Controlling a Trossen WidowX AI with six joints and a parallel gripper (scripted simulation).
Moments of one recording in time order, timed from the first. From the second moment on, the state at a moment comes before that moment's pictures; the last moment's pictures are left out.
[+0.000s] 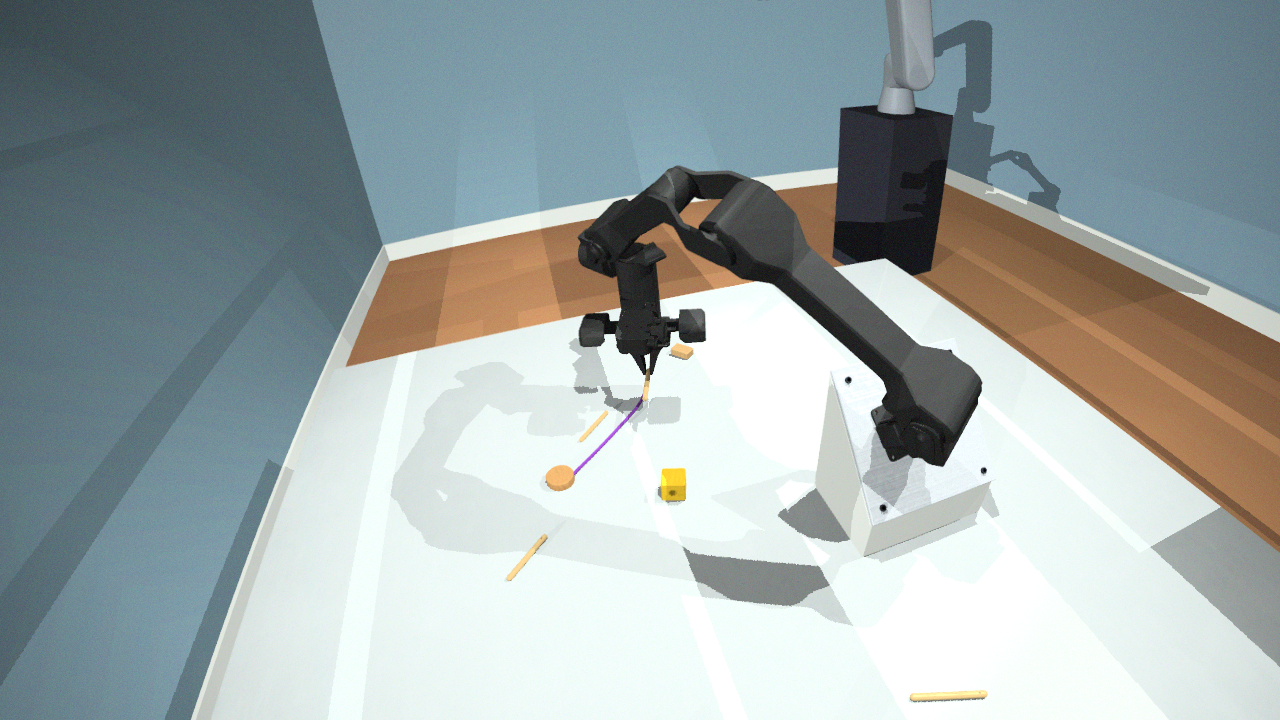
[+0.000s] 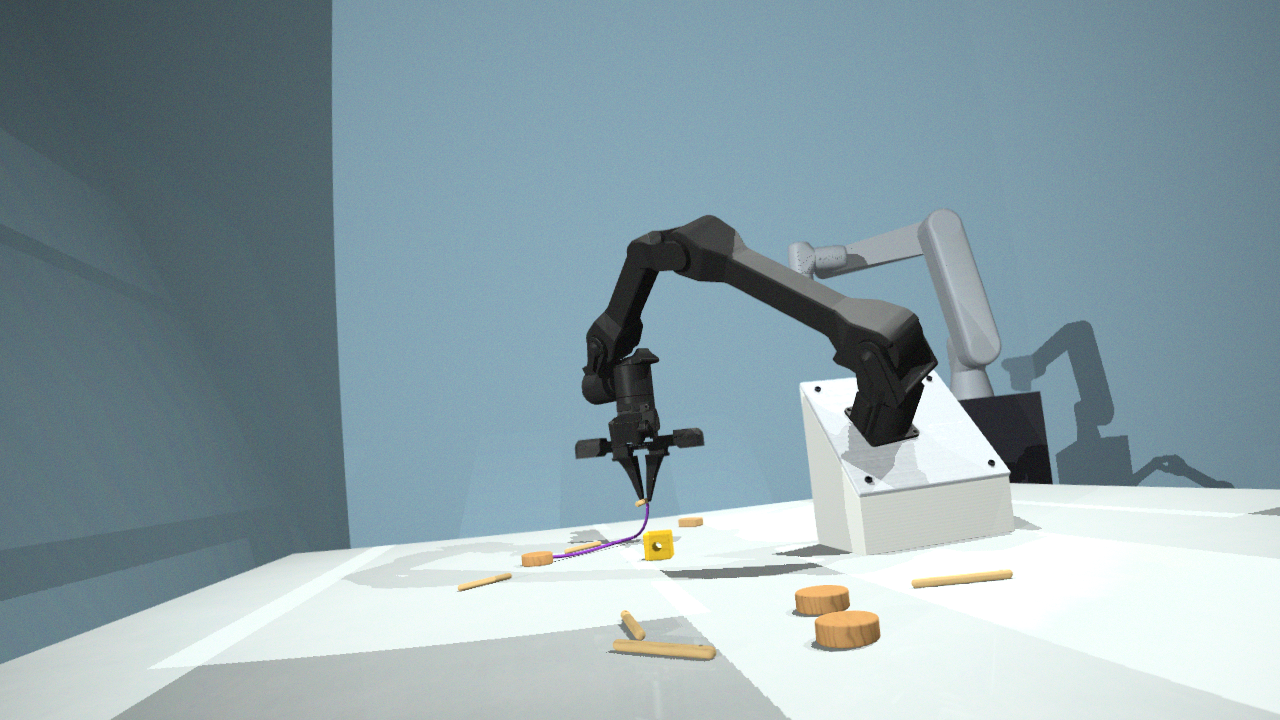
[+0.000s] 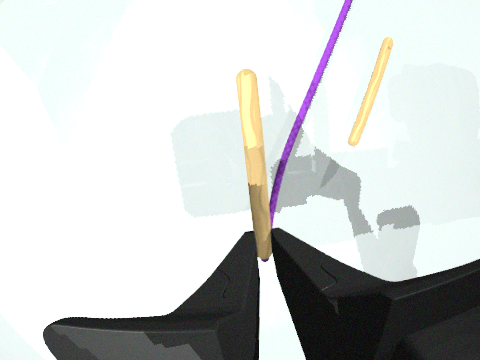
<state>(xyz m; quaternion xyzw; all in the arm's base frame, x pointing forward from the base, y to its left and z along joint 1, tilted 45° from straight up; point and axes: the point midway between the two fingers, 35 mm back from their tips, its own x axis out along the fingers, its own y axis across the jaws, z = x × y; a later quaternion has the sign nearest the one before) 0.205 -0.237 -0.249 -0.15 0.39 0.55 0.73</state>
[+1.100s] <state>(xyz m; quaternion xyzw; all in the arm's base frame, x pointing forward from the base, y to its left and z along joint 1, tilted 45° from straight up) 0.191 -0.215 -0.258 -0.15 0.39 0.55 0.73</state>
